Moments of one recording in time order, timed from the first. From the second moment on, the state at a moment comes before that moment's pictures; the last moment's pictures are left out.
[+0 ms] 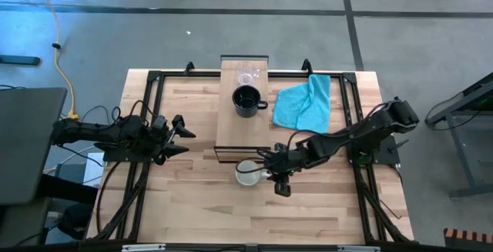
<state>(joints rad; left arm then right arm) 0.07 0.15 0.01 0.28 0.16 -0.36 0.34 1.60 1.16 -0.48 0.01 0.44</state>
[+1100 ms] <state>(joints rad) 0.07 0.15 0.01 0.28 0.16 -0.40 0.34 1.60 1.16 -0.35 0.03 0.45</state>
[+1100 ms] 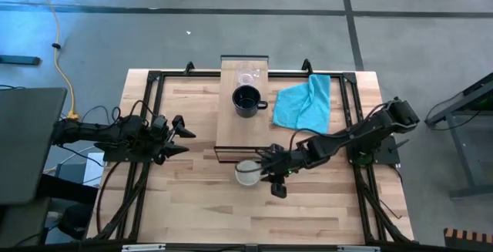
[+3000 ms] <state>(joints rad) 0.07 0.15 0.01 0.28 0.16 -0.39 0.30 1.60 1.25 -0.33 -0.09 -0.04</state>
